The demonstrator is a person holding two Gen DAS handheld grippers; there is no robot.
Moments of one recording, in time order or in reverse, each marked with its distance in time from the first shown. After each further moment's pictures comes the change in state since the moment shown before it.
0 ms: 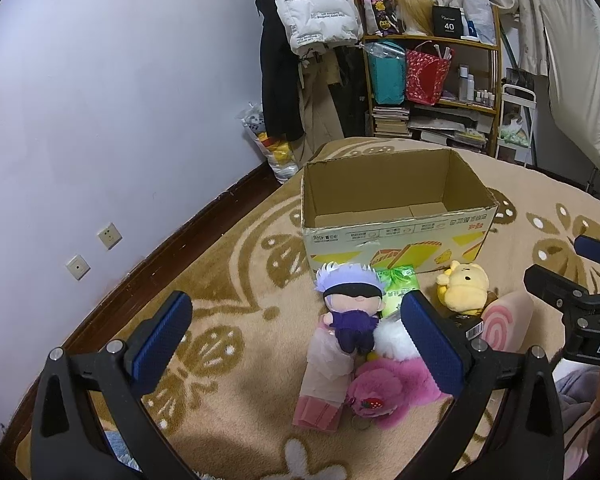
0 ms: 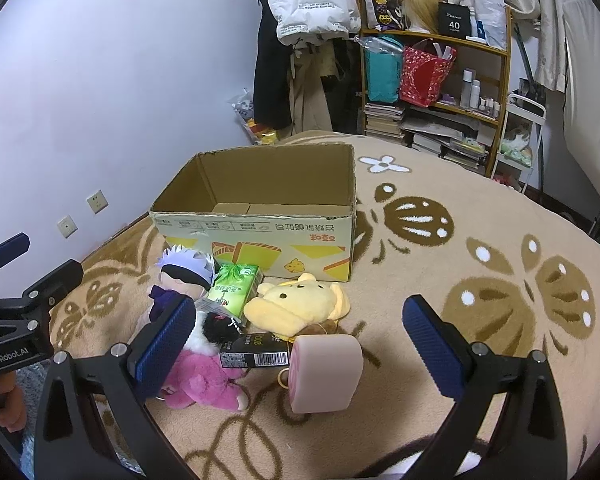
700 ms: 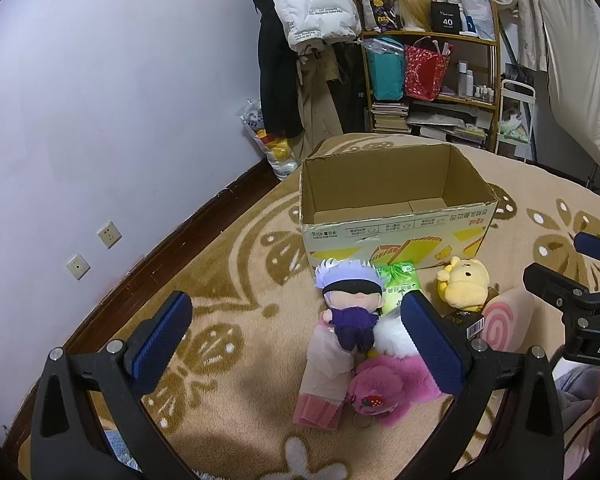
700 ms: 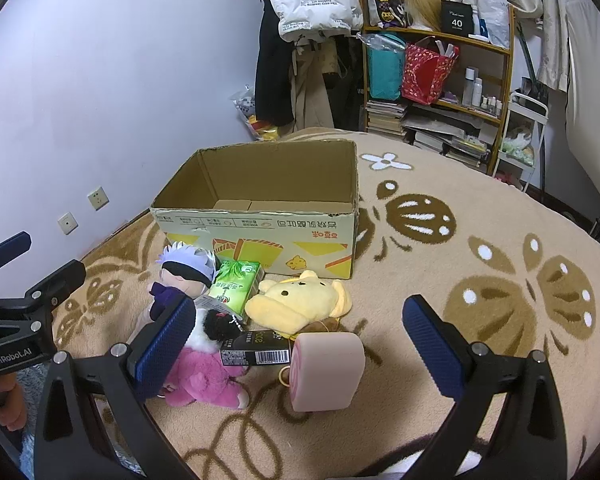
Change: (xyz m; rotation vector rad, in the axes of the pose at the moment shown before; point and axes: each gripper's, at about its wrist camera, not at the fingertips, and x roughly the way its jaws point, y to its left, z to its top) left arm 0.001 -0.003 -0.002 0.015 0.009 0.004; right arm 0.002 0.001 -0.001 -0.004 0.005 0.001
